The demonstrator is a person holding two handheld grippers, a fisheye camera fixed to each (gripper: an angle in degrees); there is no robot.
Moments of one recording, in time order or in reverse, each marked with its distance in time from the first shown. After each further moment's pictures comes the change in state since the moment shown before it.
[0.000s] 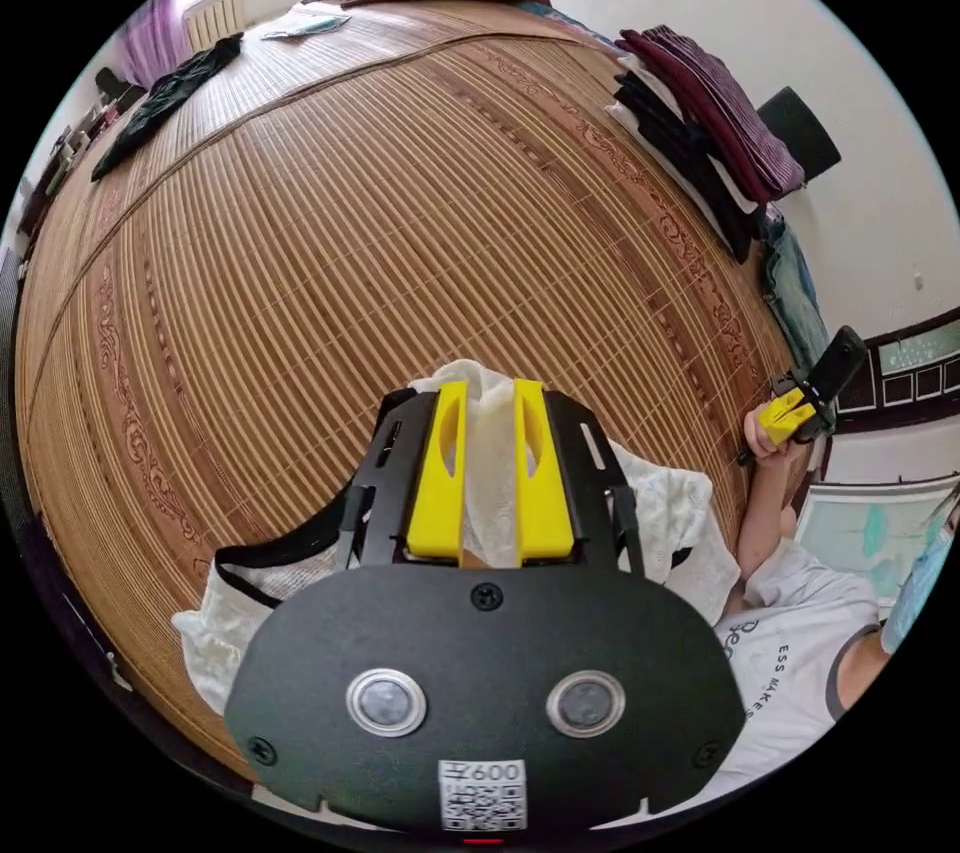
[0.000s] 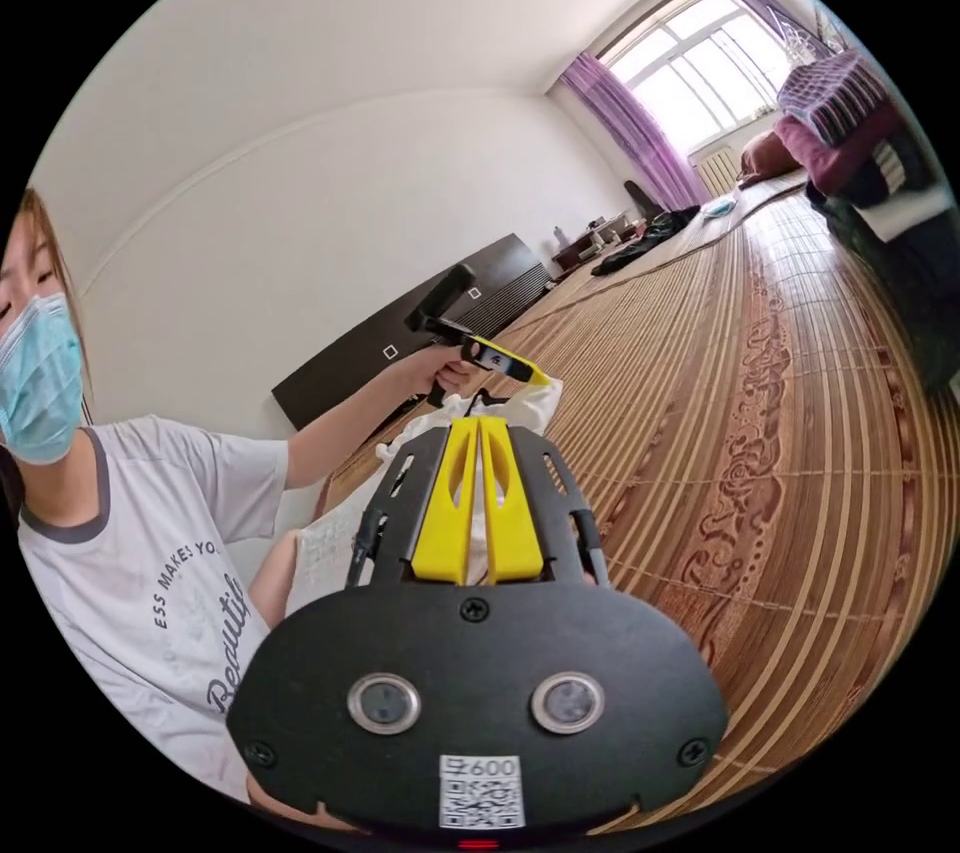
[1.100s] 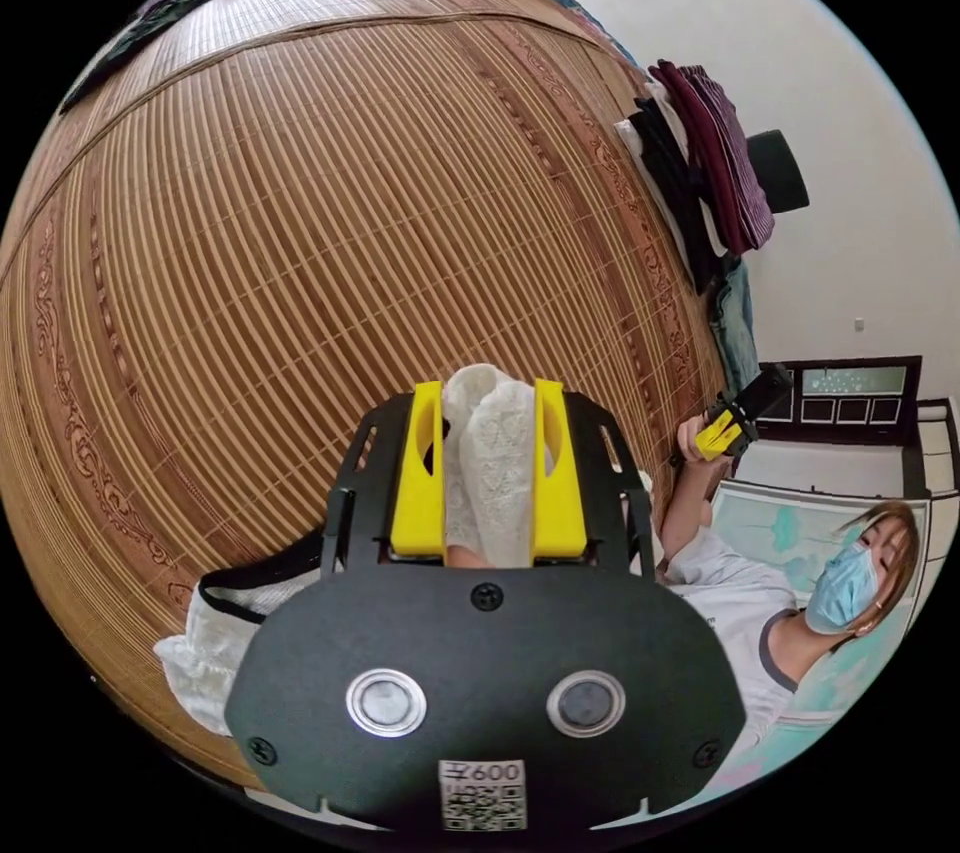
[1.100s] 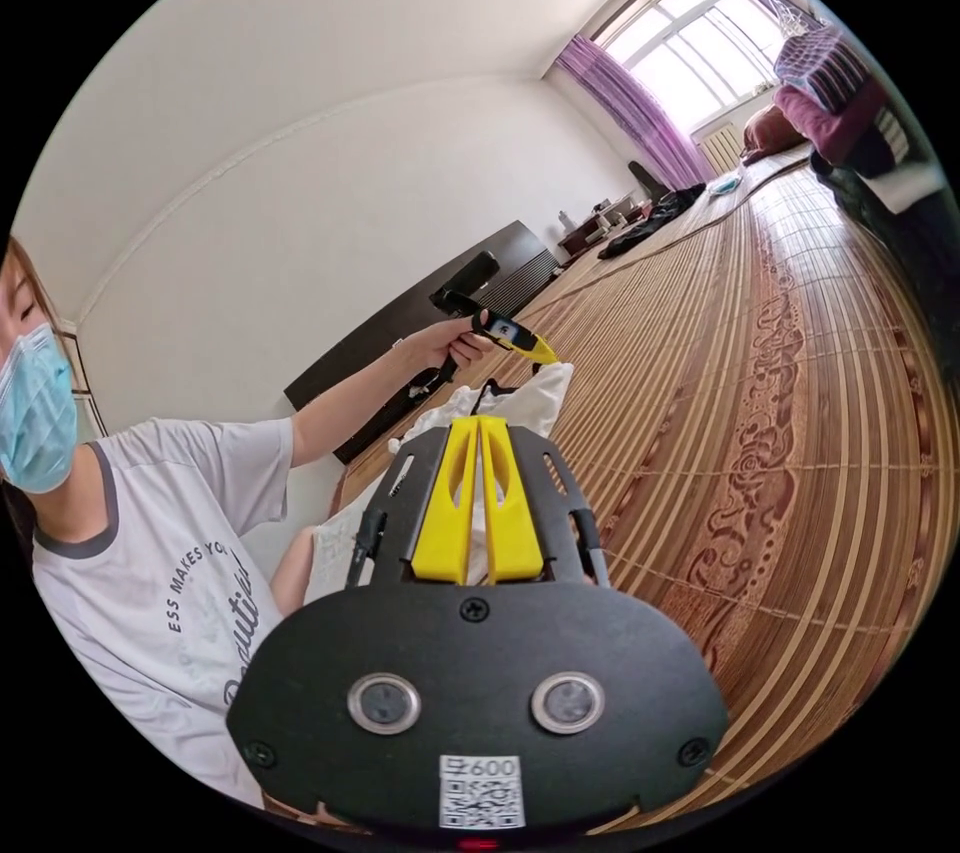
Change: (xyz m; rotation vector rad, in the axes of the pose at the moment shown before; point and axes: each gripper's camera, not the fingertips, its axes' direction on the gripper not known) left arm -0.056 -0.114 -0.042 -0.060 0.311 -0.109; right arm 0.039 -0.018 0.028 -0.025 -0.034 0.061
